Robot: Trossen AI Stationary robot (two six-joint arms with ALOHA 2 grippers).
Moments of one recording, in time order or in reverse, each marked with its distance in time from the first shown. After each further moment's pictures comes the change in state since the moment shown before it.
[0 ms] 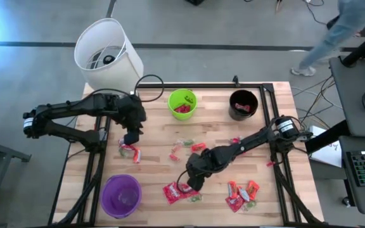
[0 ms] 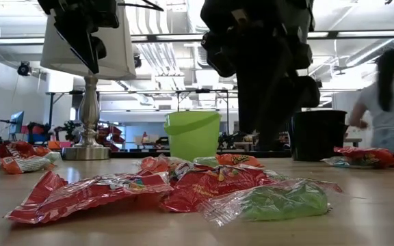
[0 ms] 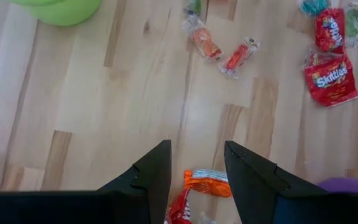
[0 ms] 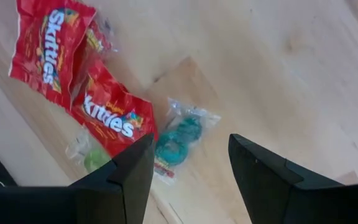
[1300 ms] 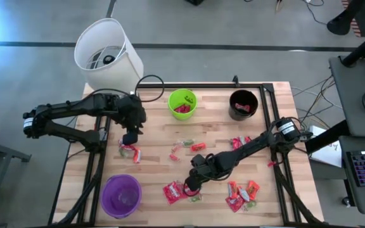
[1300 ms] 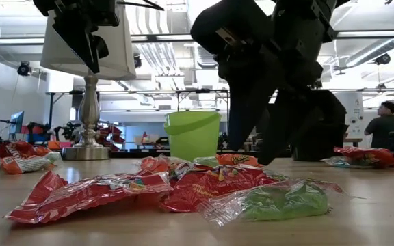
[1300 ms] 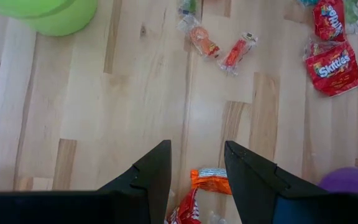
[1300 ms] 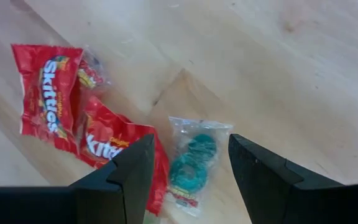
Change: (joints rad) left arm 0.000 0.000 0.000 -0.001 0.000 0.065; right arm 0.060 0.000 -0.109 0.187 0.128 0.302
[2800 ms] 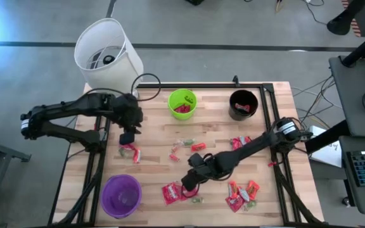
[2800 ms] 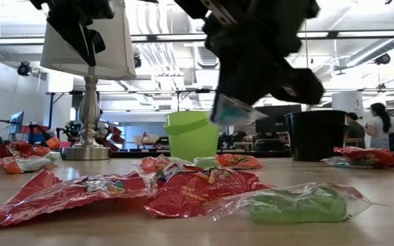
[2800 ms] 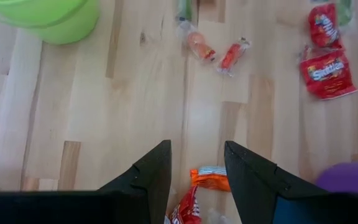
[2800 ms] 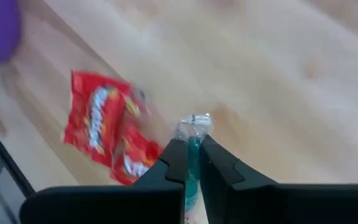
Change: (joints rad) left arm 0.000 -0.055 0.007 -0.021 0.013 0.018; right arm 0.005 -0.010 0.097 -0.028 0.097 -0.031
